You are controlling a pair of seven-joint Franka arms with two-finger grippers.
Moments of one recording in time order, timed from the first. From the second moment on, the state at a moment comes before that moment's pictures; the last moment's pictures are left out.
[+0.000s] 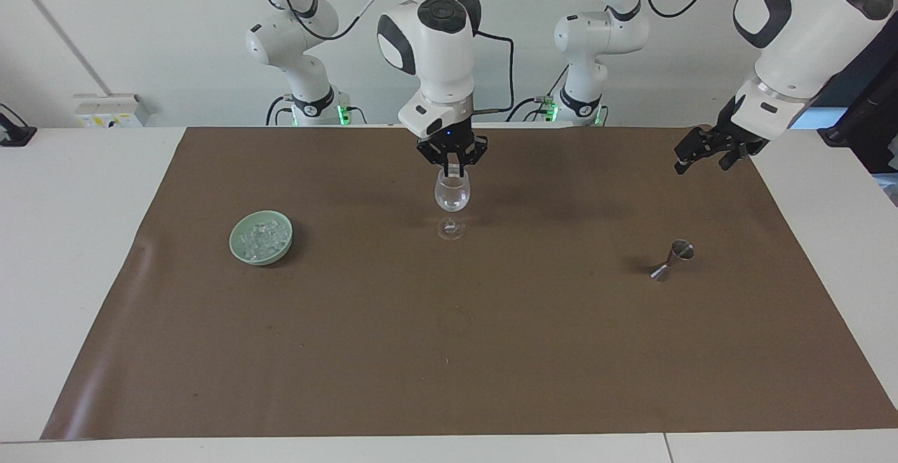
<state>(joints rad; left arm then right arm) -0.02 -0.04 0.02 -1.74 -0.06 1.65 -0.04 0.74 0.15 -0.08 -1.73 0.08 1.93 0.75</state>
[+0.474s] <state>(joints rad) -0.01 -0.05 0.01 -1.75 -0.06 1.66 0.01 0.74 0.15 -0.08 -1.74 0.08 1.93 0.75</state>
